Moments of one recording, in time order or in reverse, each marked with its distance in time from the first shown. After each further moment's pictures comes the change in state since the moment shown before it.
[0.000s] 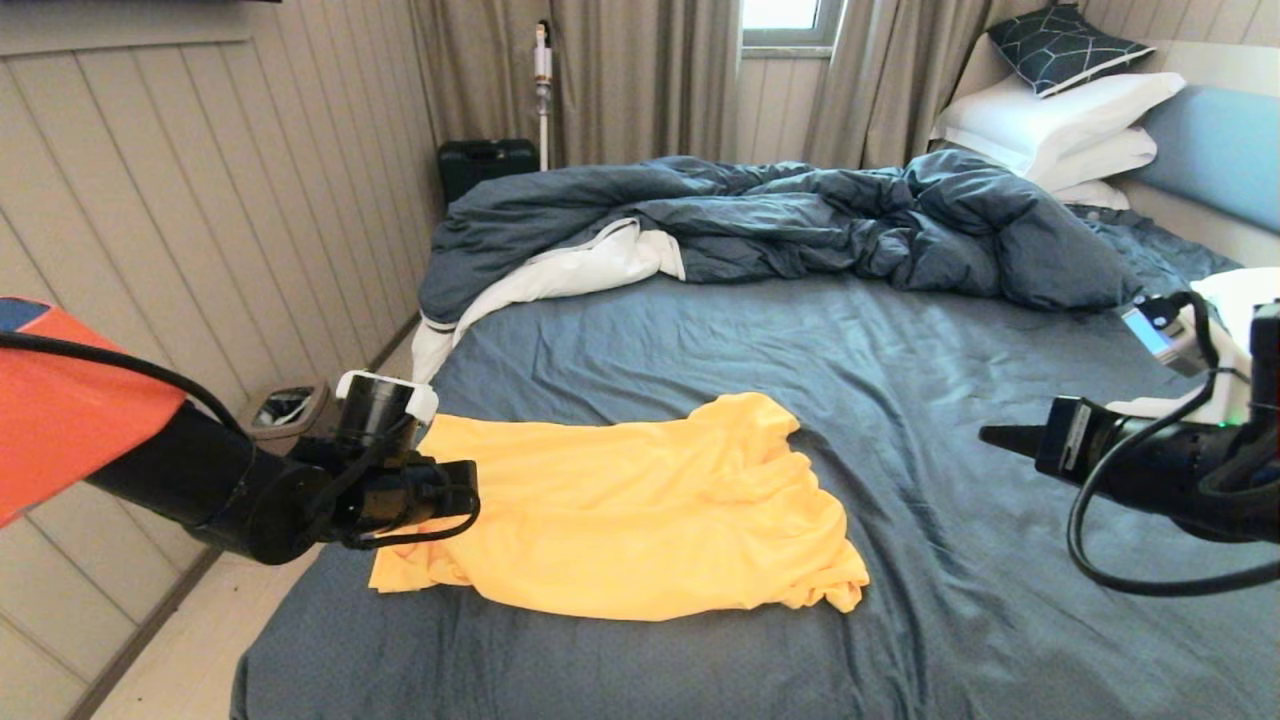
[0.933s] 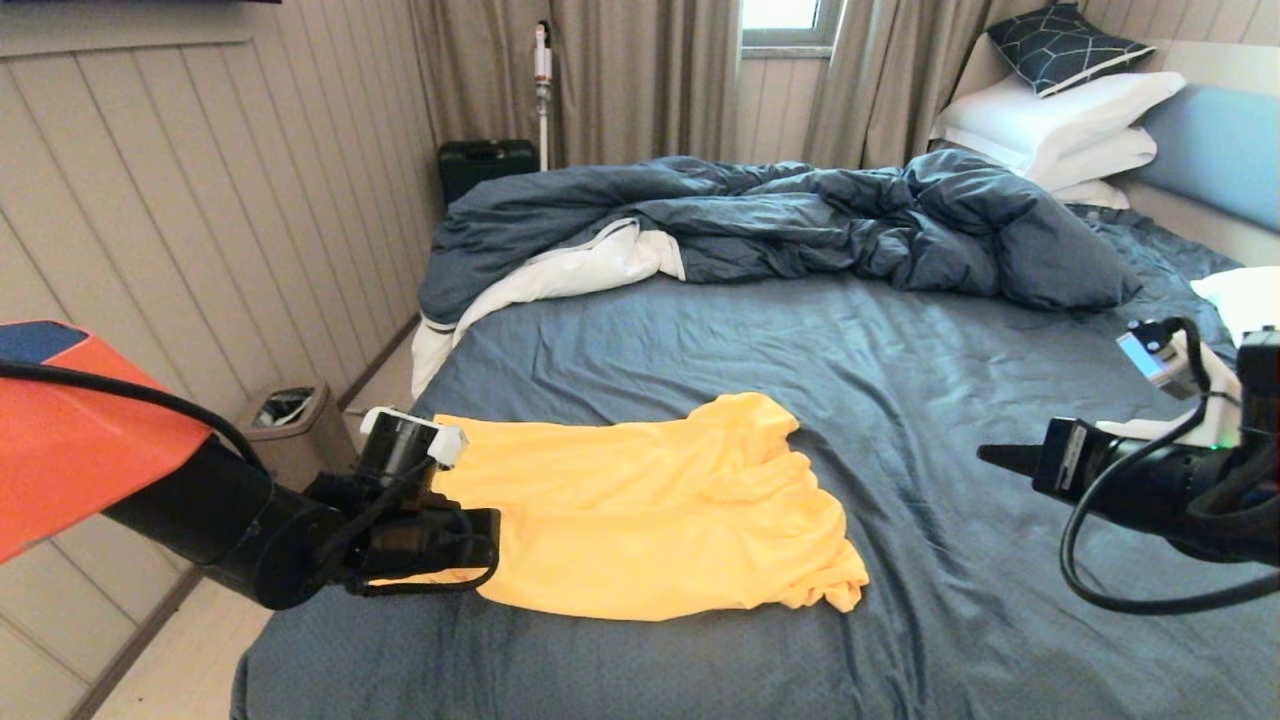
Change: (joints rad) left arm -0.049 0.020 0.073 -0.005 -0.094 0.010; right arm -0.014 0.016 0.063 -0.063 0.020 0.006
